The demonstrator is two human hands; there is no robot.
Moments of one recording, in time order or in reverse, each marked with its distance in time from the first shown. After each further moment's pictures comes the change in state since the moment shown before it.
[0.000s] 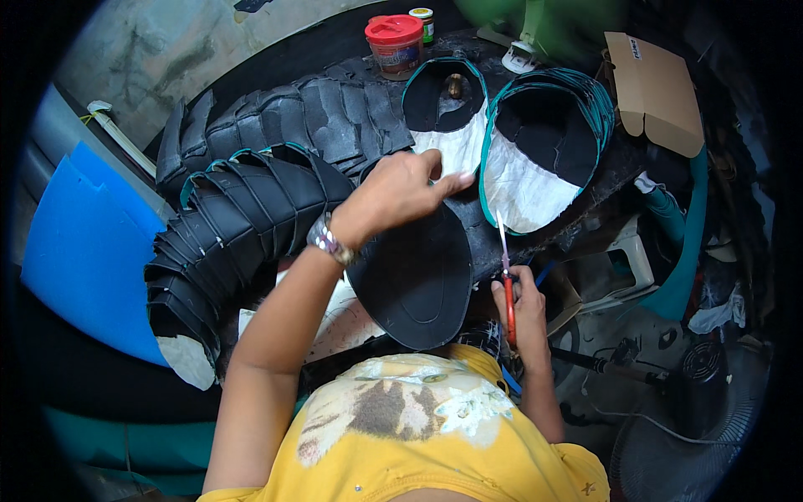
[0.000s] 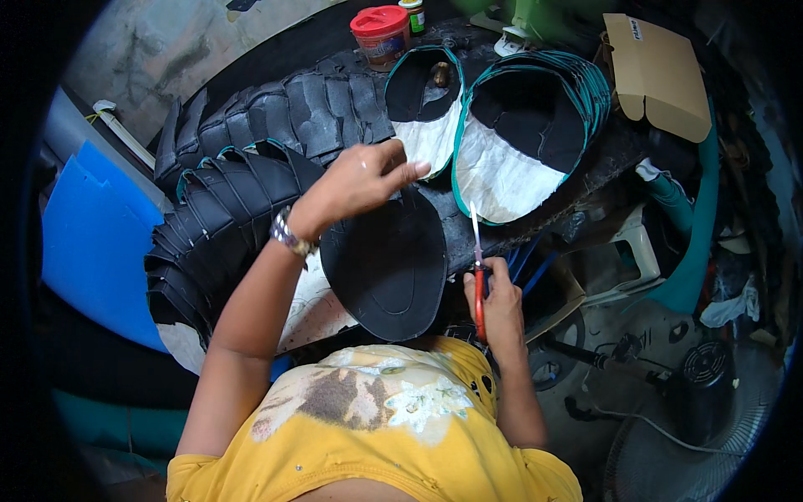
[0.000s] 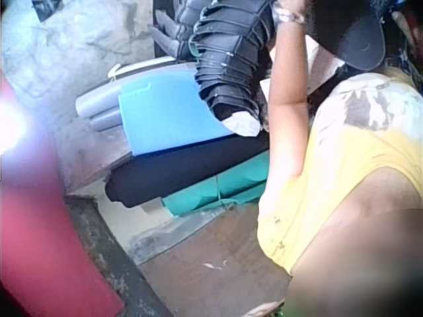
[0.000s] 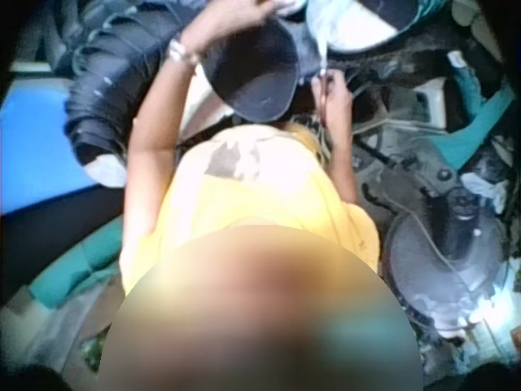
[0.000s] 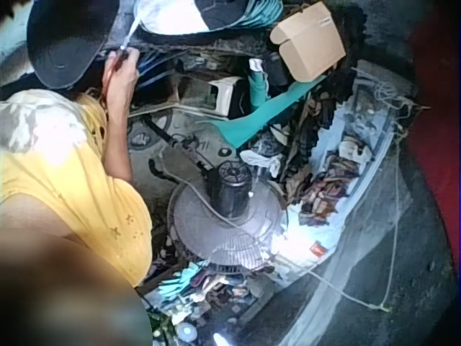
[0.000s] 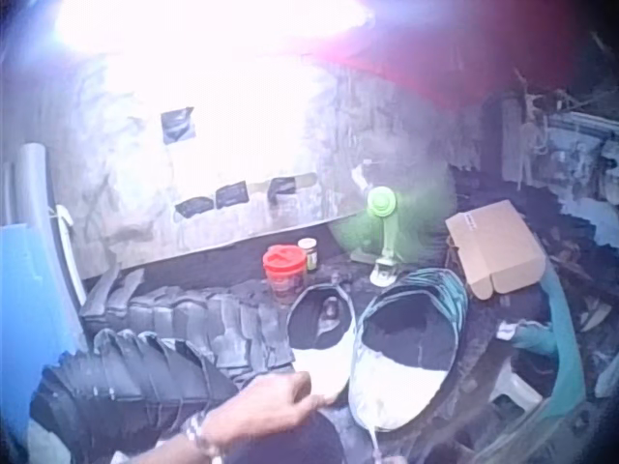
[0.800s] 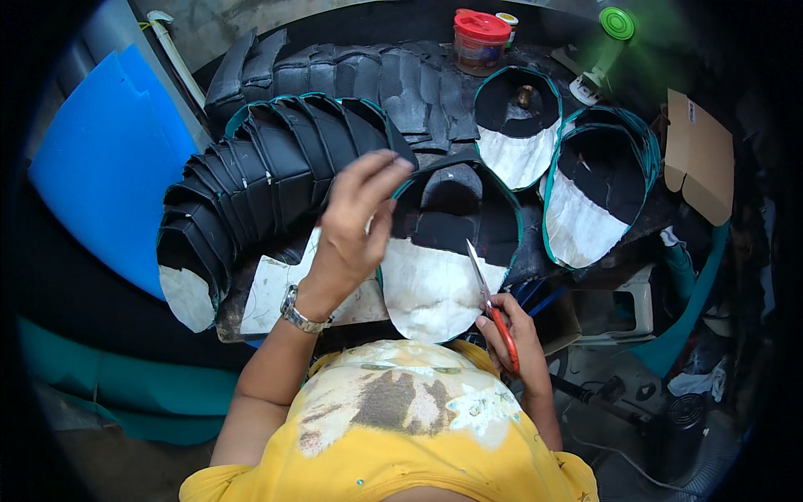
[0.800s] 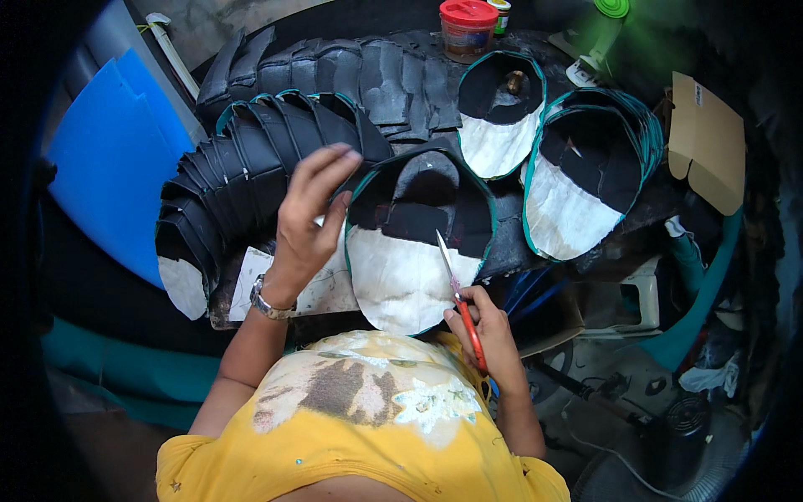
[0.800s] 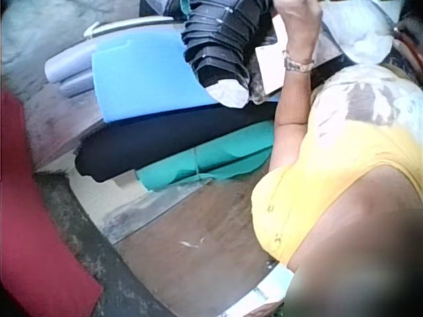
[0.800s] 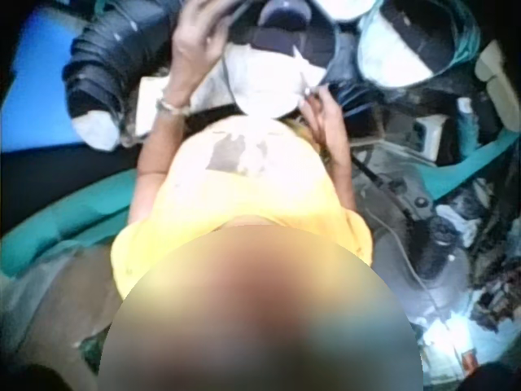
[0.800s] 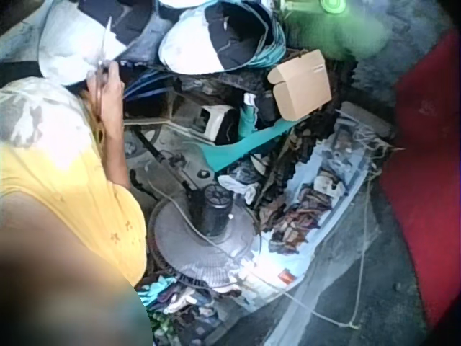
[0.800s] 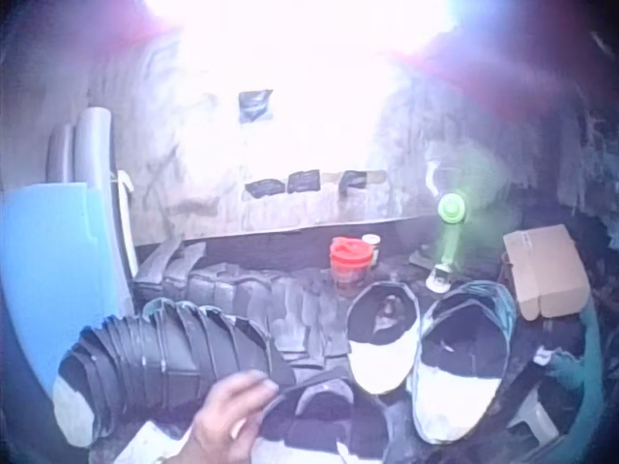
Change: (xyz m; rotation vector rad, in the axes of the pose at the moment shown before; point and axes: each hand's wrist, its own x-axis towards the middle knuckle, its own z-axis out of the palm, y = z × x) left_hand -0.156 -0.027 -0.006 -0.037 0.715 0.068; right_hand -0.031 -0.038 0.010 0.182 -0.564 0.067
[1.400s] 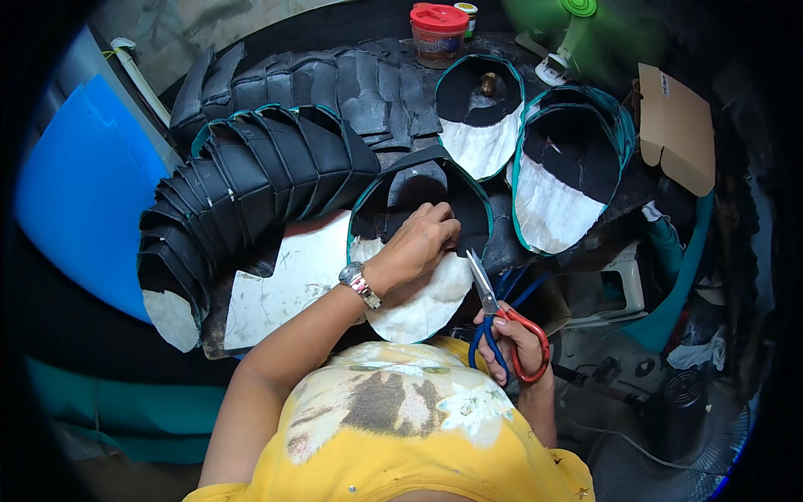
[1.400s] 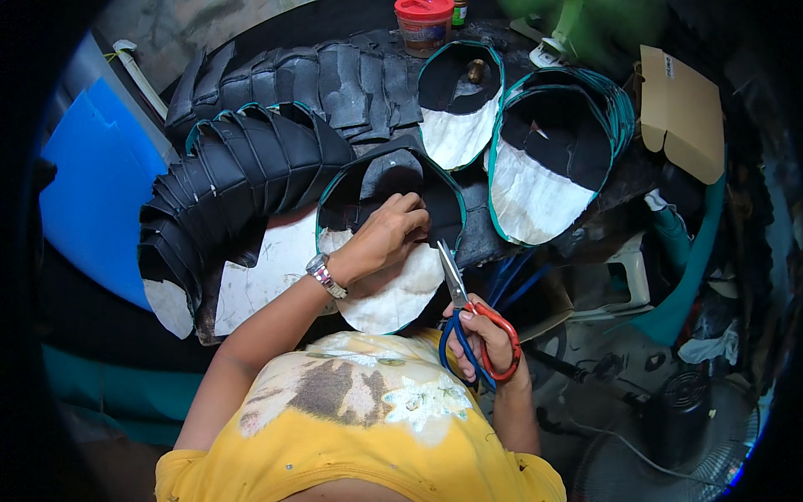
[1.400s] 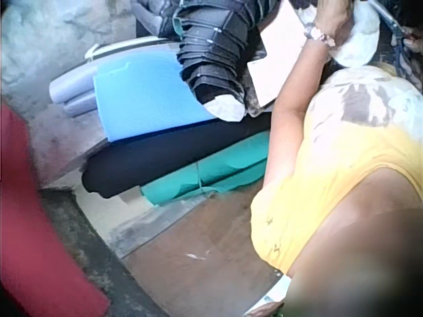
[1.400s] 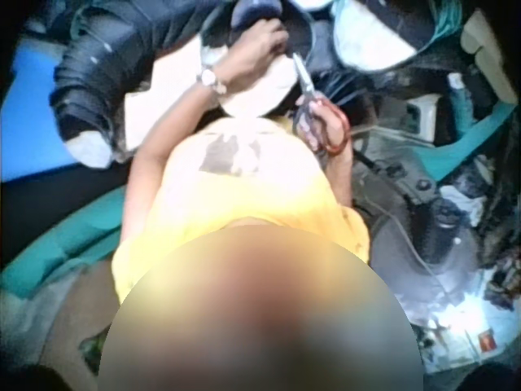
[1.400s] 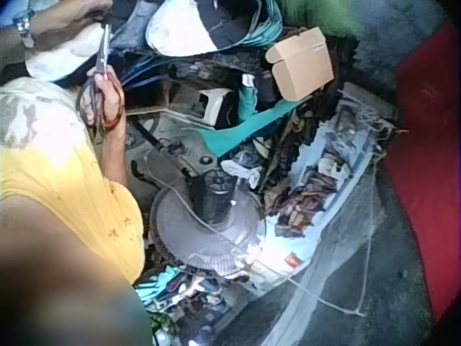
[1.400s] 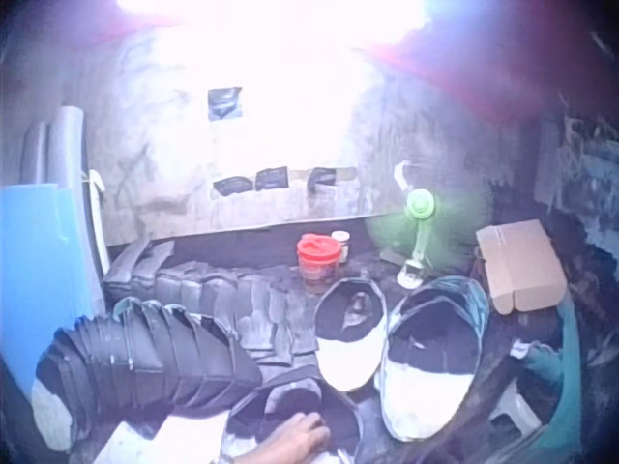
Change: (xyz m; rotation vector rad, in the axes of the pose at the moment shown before) left_hand 0.000 -0.001 0.121 -0.201 -0.522 0.094; right_hand -0.017 0.028 -0.034 0.818 -0.288 0.122
